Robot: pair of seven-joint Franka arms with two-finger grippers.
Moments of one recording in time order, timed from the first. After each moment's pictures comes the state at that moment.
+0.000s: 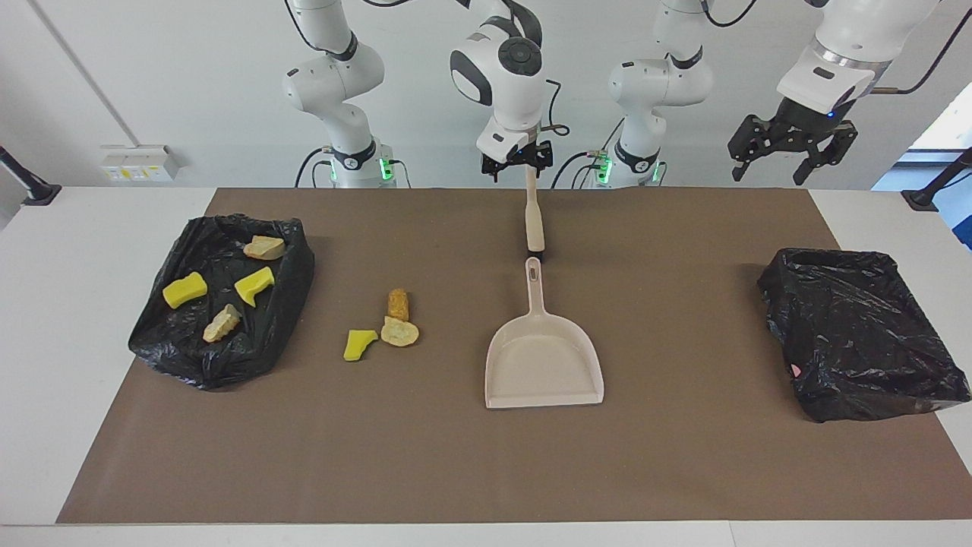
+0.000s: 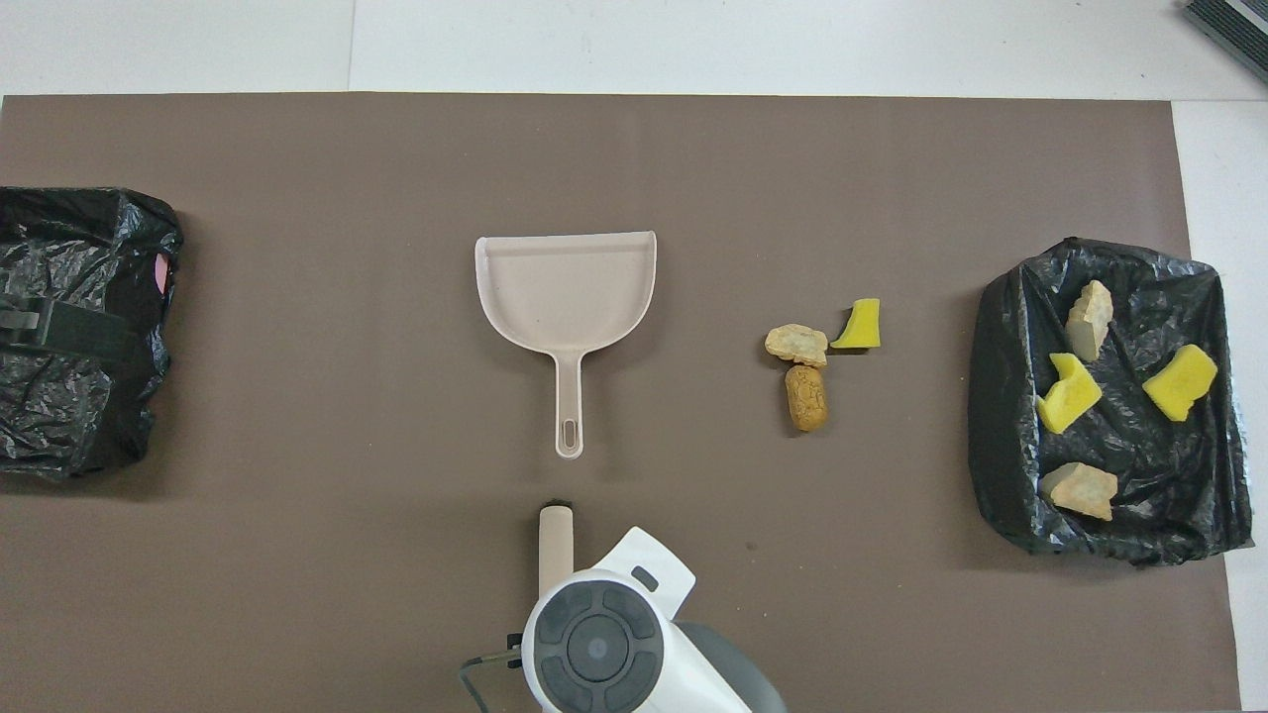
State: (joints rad) left arm -0.07 -0.04 -0.03 -1.47 0.01 1.45 0.06; right arm 0.63 -0.01 0.27 -2.08 0.23 1.98 0.74
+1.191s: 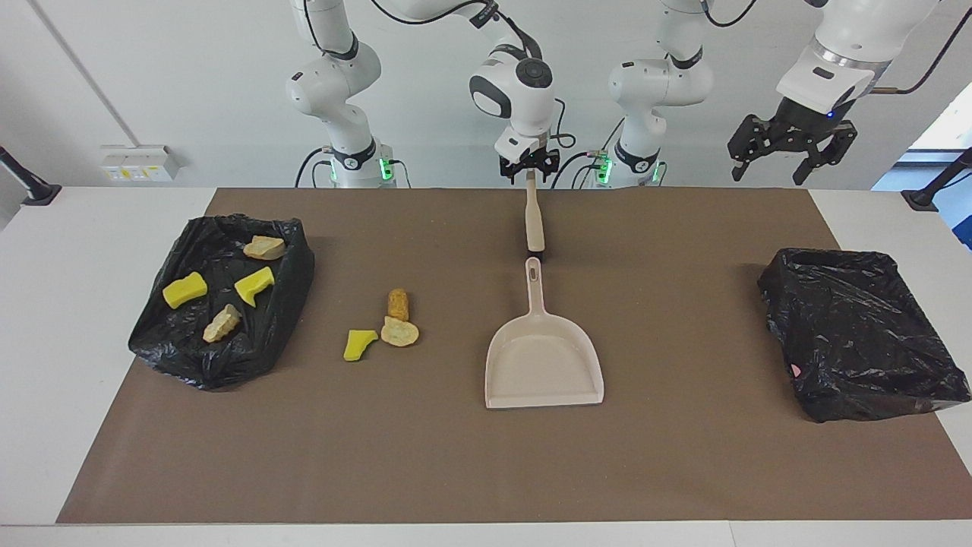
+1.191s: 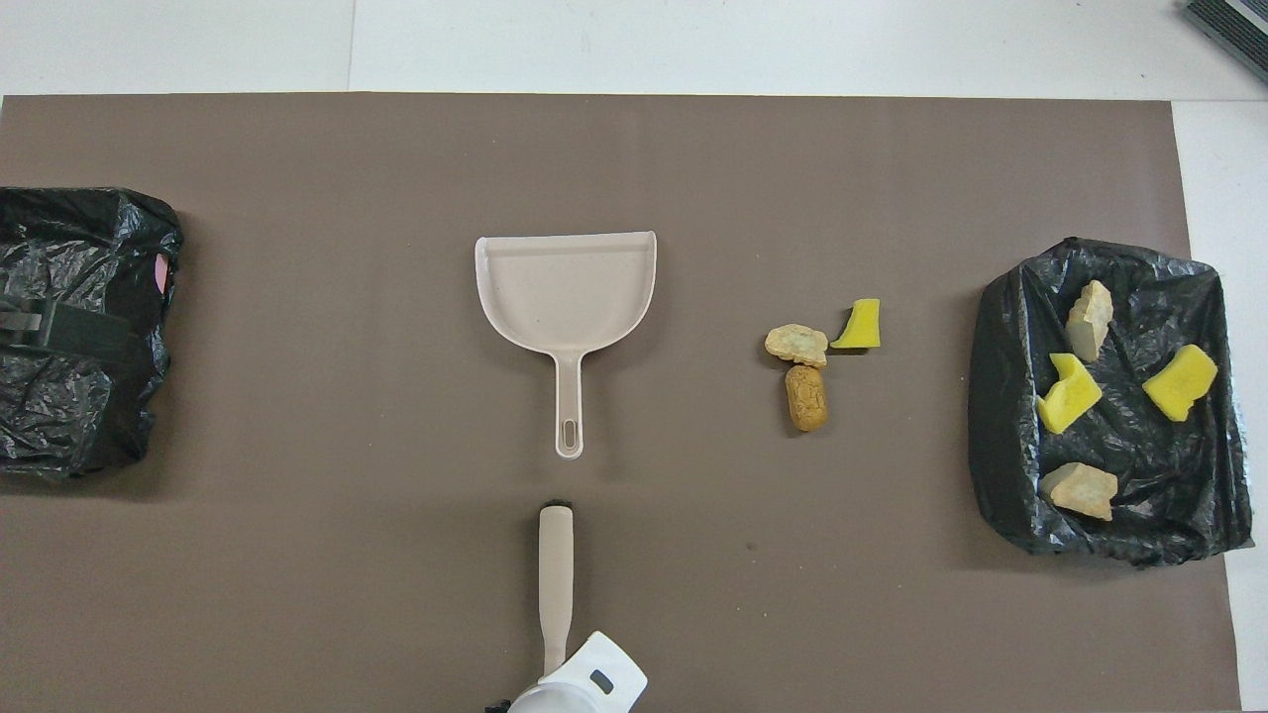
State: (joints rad) left arm -0.07 -0.04 -0.04 -1.47 0.01 1.45 0.06; right arm 0.83 0.04 0.27 -2.27 0.24 2.28 0.93
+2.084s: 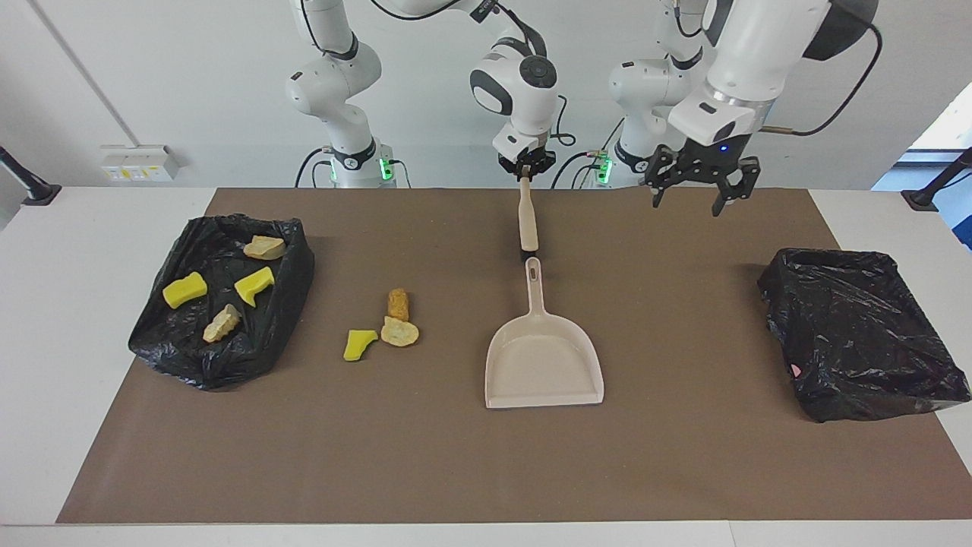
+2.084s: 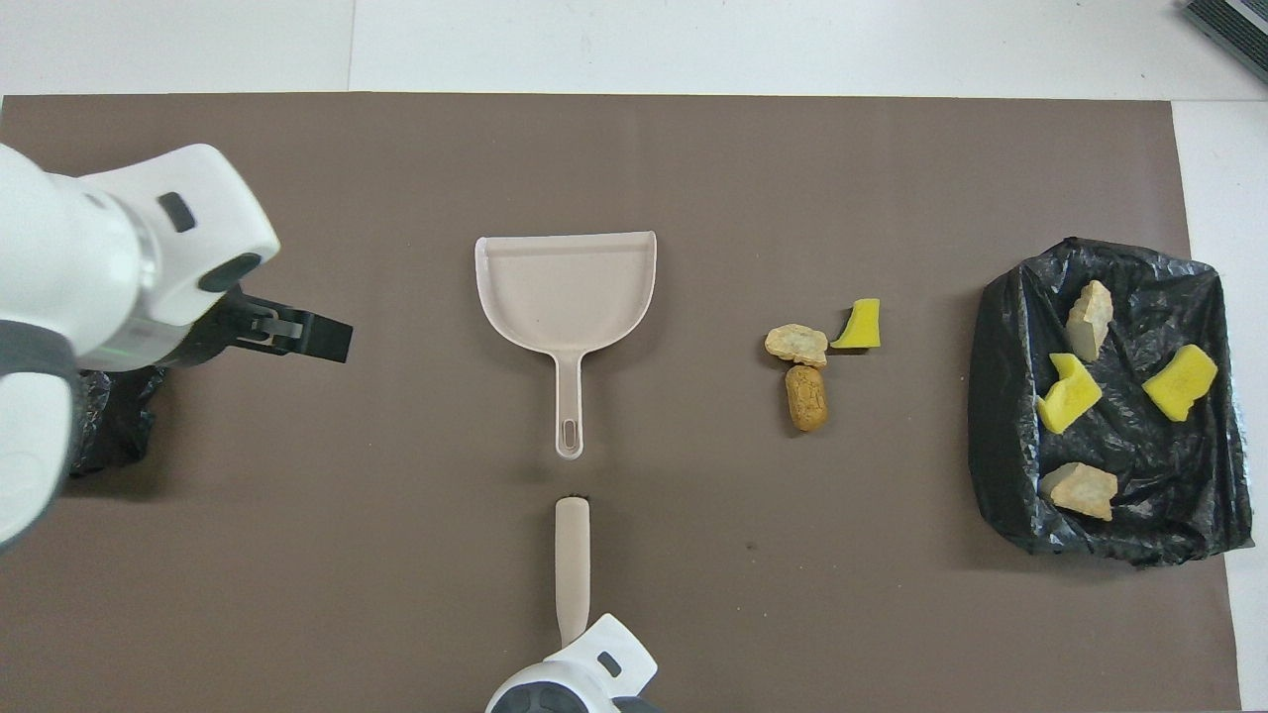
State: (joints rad) left arm -0.07 -0.01 -0.28 -1.64 0.00 1.70 -0.08; right arm 0.77 0.01 0.25 -2.18 0.24 2.07 0.95
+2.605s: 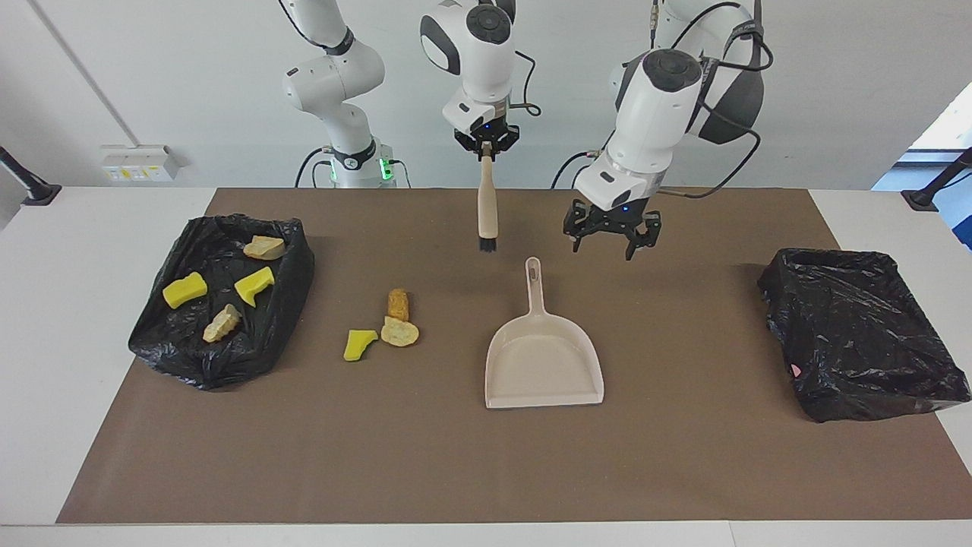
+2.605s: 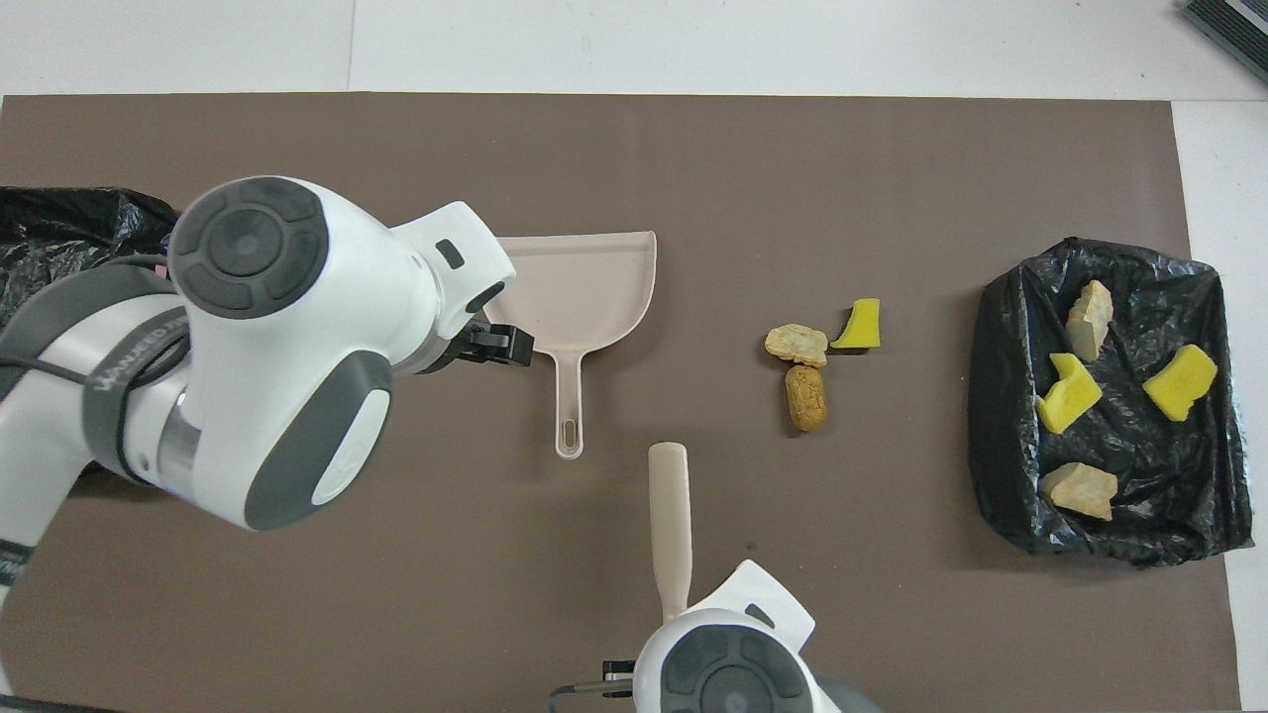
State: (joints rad) left arm -0.07 0.15 -0.46 -1.74 0.05 1.92 -0.31; right arm 0.53 -0.24 0.25 -2.17 0.23 1.76 0.72
